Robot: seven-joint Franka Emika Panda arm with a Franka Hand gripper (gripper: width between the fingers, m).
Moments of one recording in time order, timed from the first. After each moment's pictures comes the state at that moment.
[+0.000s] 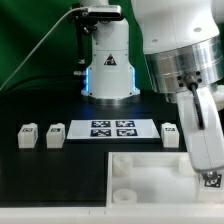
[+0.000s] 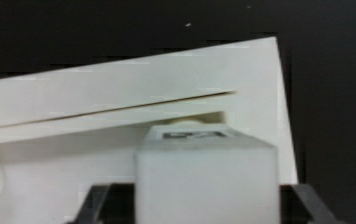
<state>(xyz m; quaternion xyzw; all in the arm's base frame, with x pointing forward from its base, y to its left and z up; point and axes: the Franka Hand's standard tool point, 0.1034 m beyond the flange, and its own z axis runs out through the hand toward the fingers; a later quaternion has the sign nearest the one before) 0.625 0.109 0.069 -0.65 0.75 0.08 0.11</state>
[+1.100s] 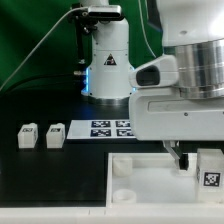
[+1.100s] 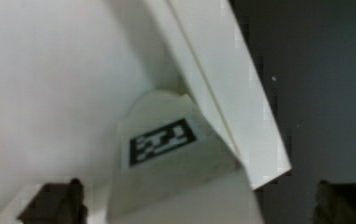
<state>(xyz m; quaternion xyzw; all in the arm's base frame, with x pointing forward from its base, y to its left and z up) 0.631 0.117 0.073 -0.99 0.12 -0.03 0.08</state>
